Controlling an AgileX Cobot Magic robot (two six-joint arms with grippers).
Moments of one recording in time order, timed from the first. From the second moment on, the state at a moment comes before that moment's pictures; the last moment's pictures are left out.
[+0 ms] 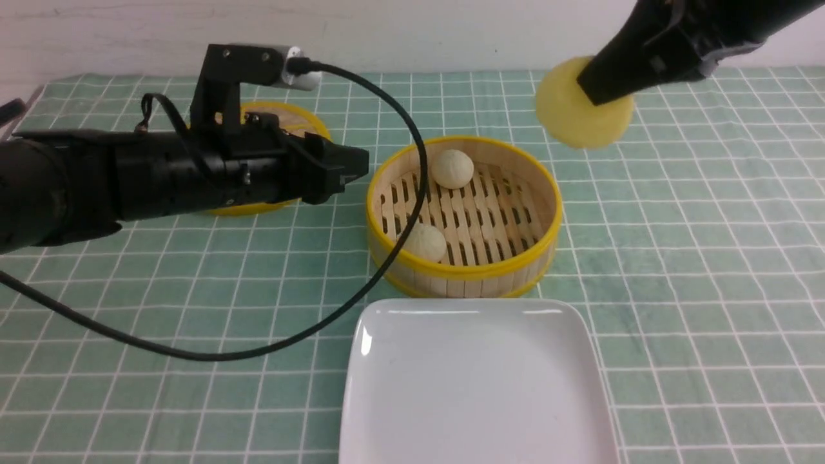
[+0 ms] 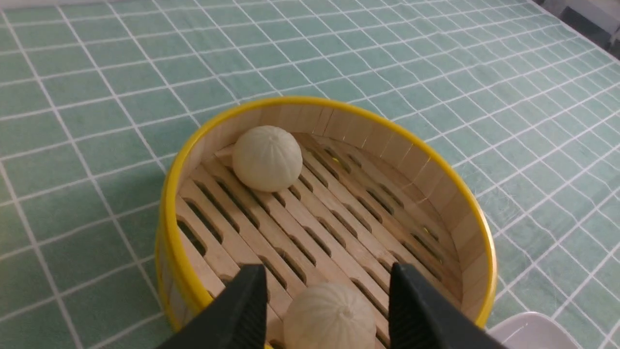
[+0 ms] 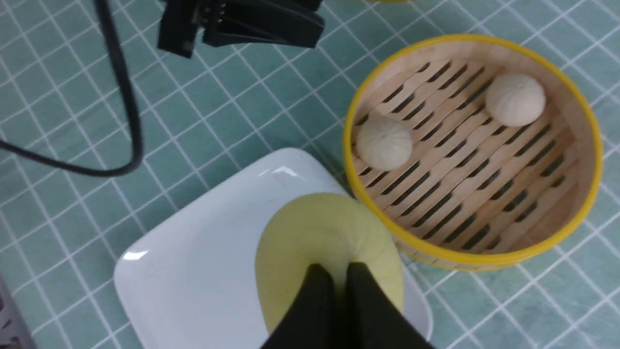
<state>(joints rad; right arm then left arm) 0.40 1.53 -1.72 0.47 1.26 -0.50 -0.18 1.65 -0.99 -1.65 0.54 1.66</state>
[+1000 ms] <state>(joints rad) 0.45 1.69 -1.11 0.47 0.78 -0.71 -0.31 1.70 -1.15 -1.40 0.50 1.34</state>
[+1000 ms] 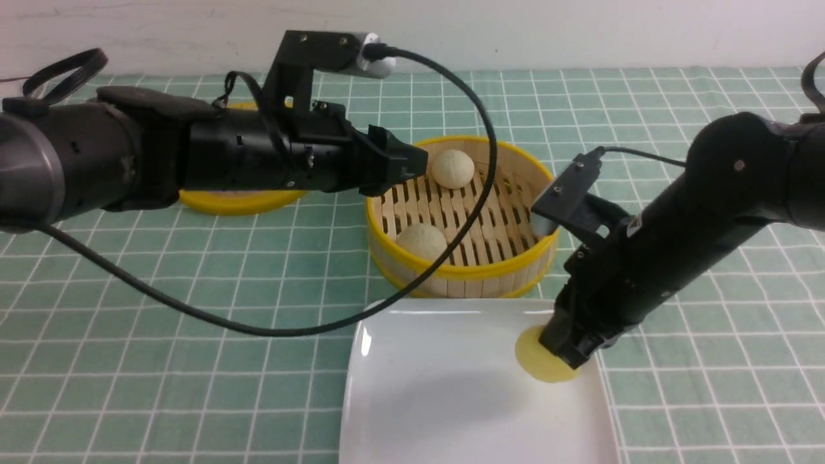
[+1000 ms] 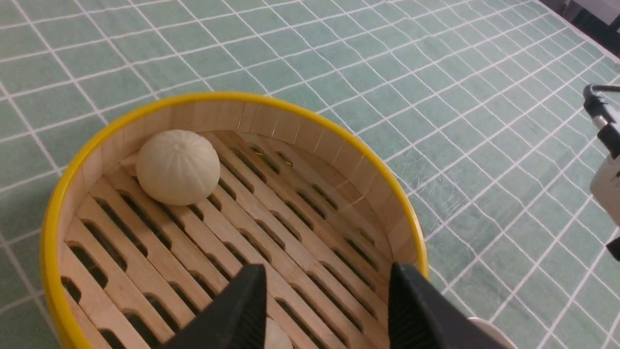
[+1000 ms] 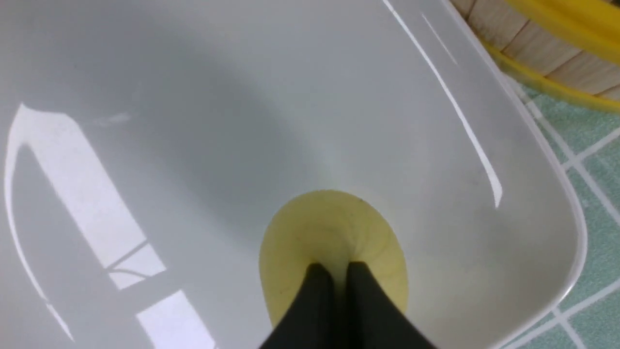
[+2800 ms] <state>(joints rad) 0.45 1.23 -1.11 0.19 0.65 -0.57 -0.34 1.95 -1.37 -0.99 0.60 1.05</state>
